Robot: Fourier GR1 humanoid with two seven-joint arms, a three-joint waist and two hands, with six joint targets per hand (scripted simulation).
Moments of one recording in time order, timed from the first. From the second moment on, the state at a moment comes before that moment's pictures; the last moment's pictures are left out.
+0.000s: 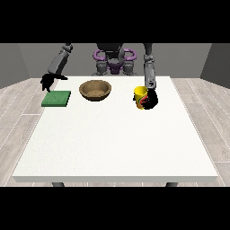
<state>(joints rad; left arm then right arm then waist) -0.52 0.19 0.34 -0.95 0.04 0.32 -0.84 -0.38 -0.38 -0.26 -1.03 -0.23 0.40 -0.72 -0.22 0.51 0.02</state>
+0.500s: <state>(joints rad) -0.55 0.23 0.12 -0.91 -0.34 0.62 -0.51 -0.46 -0.35 -0.22 -0.90 -0.21 0.39 -0.62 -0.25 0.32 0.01</state>
